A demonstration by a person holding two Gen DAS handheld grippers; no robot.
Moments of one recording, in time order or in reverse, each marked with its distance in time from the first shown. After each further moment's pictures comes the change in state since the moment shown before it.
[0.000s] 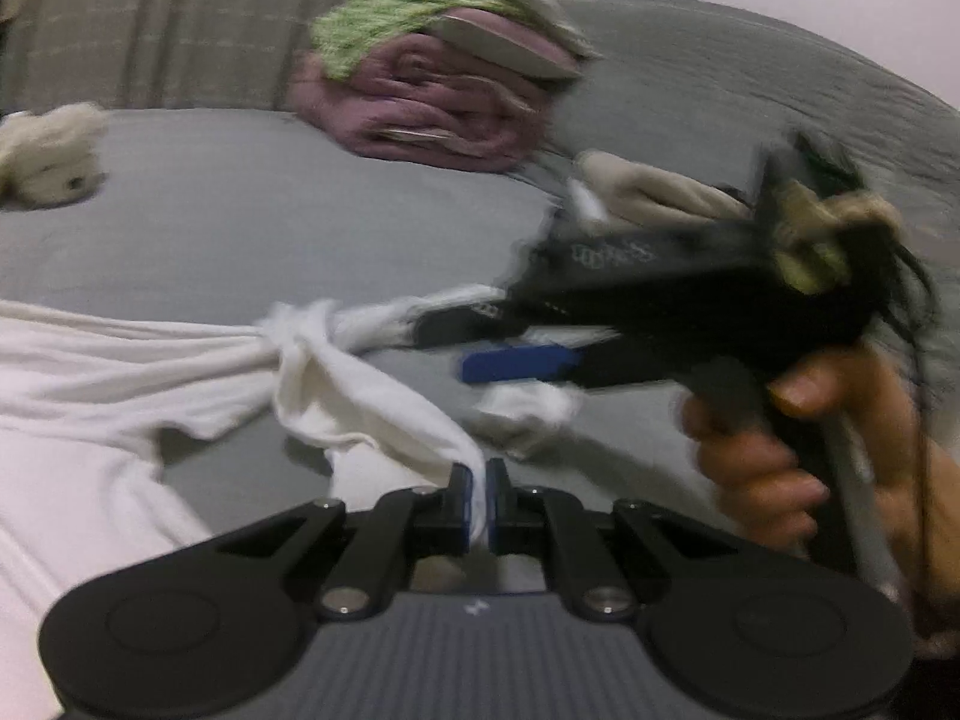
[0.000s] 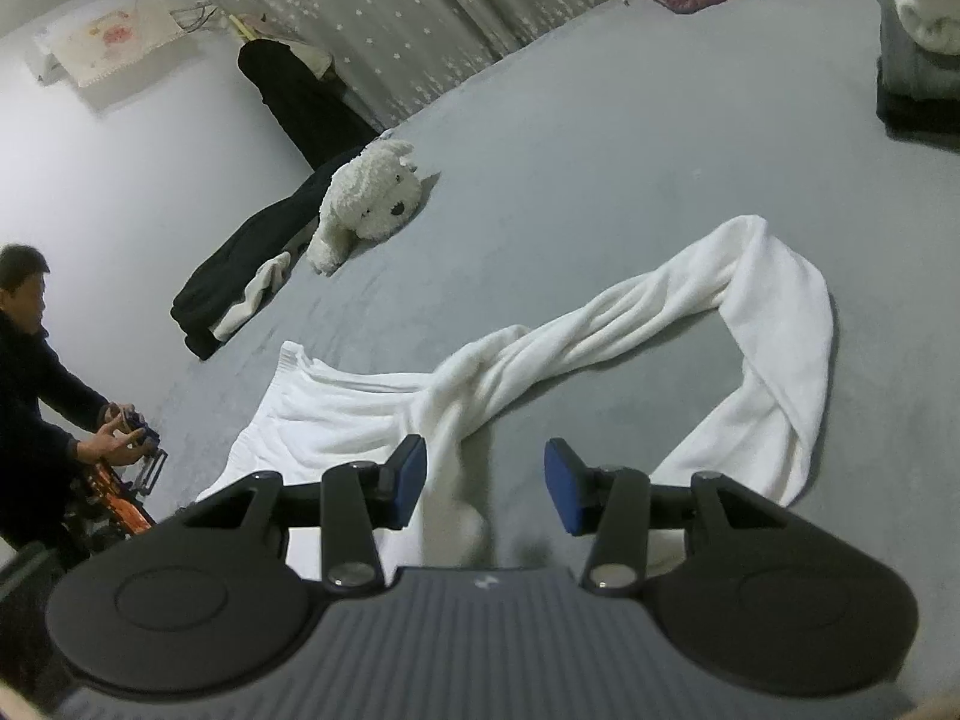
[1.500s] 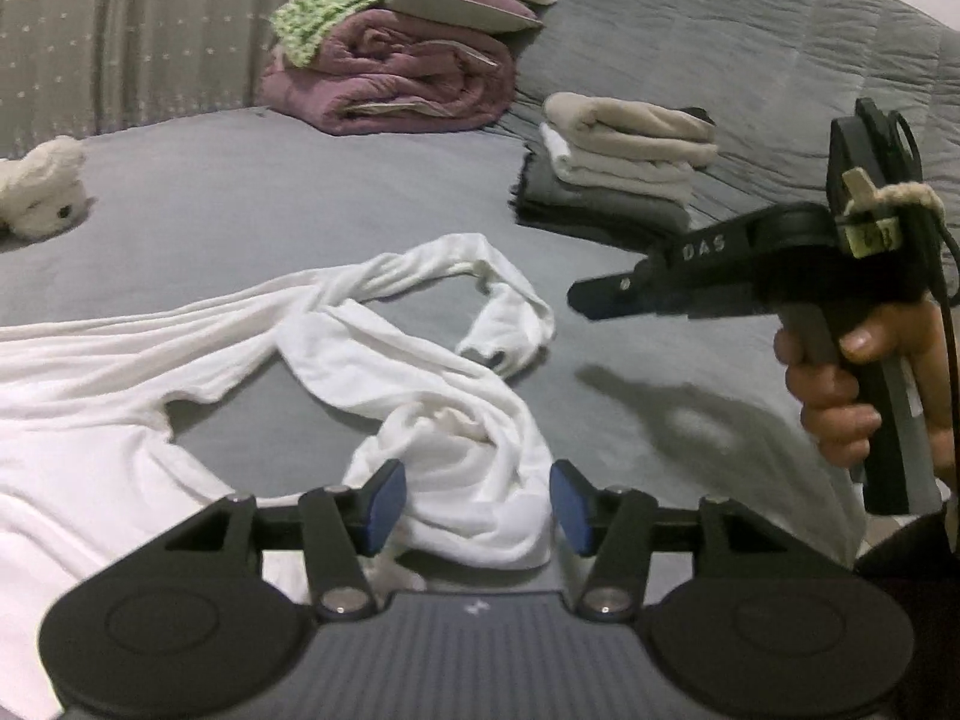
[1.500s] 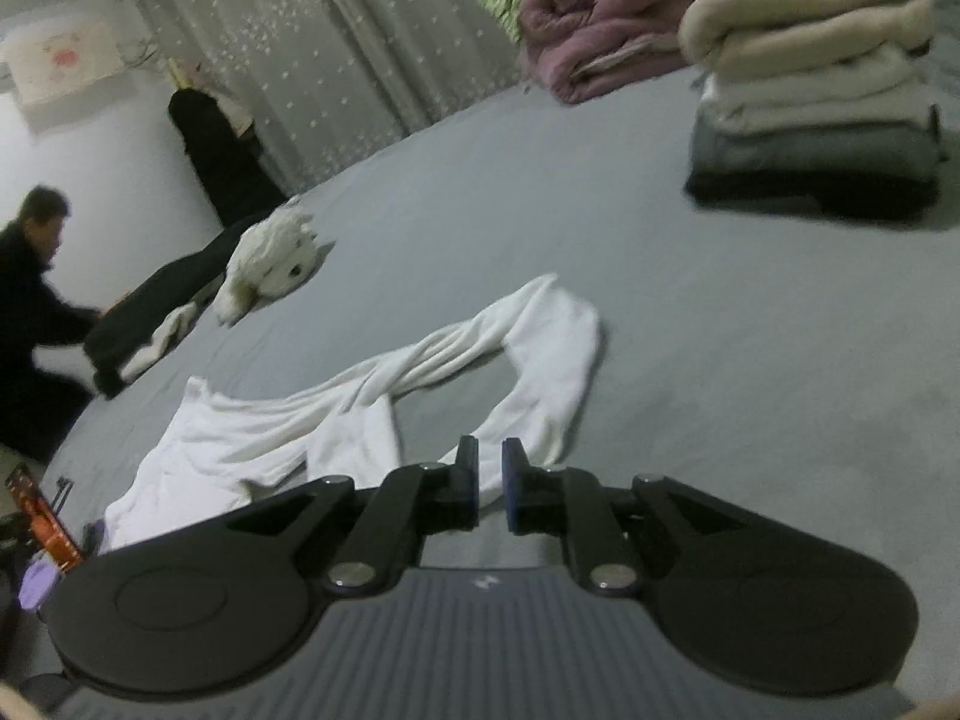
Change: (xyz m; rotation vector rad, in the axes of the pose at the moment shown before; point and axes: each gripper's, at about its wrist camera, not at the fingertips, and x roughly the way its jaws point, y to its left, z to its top) left arm -0.018 -0.021 -0.019 0.123 0.076 0.071; right arm -0.062 -0.019 -0.037 -0.045 -0.151 -0.230
